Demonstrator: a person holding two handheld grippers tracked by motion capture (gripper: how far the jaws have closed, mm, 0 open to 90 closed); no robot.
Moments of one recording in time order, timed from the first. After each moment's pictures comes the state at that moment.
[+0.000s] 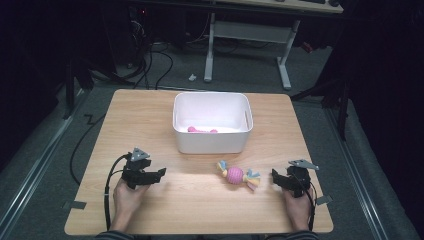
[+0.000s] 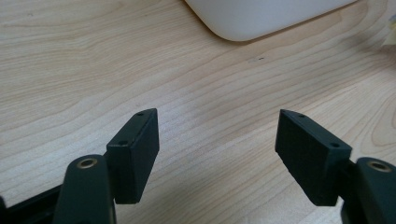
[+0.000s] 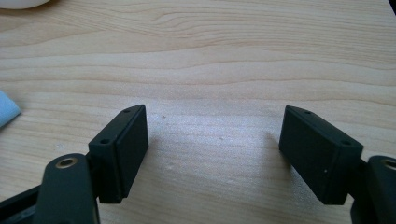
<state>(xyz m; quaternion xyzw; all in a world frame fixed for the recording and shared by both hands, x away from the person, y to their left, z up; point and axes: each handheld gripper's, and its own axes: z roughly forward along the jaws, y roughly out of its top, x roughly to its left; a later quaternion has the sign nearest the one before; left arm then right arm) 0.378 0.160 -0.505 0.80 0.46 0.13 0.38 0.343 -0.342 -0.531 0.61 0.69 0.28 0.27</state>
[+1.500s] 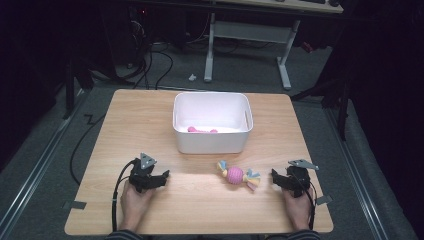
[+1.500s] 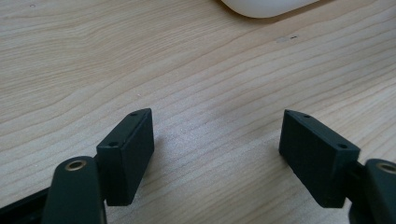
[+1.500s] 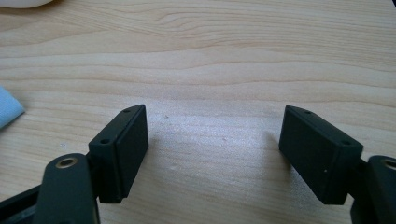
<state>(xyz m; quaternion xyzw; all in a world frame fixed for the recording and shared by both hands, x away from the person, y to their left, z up) 0.378 0.146 -0.536 0.80 0.45 0.19 0.36 0.344 -0.341 -0.531 0.61 0.69 0.29 0.27</state>
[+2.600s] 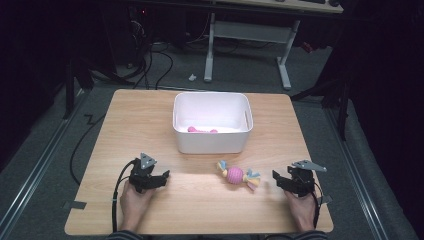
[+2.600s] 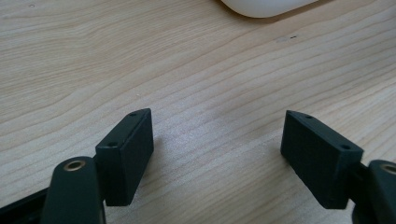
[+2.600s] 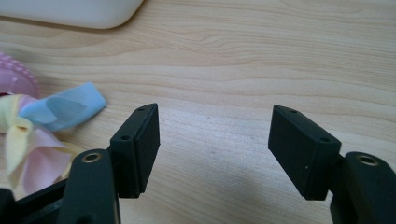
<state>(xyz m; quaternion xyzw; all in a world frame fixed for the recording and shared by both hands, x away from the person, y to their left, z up) 0.378 0.146 -0.536 0.80 0.45 0.19 0.36 0.325 -0.341 -0.502 0.58 0.71 0.33 0.23</state>
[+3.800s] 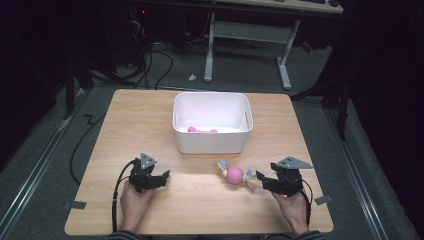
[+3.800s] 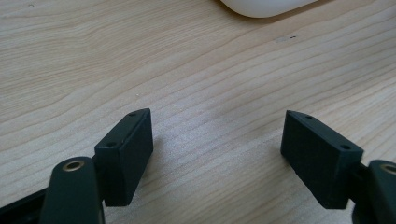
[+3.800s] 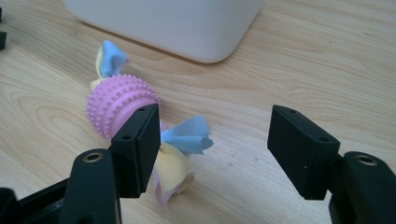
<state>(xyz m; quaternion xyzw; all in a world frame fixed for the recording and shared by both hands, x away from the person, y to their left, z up) 0.378 0.146 -0.536 0.80 0.45 0.19 0.36 0.316 -0.287 -0.464 0.49 0.77 0.36 0.22</state>
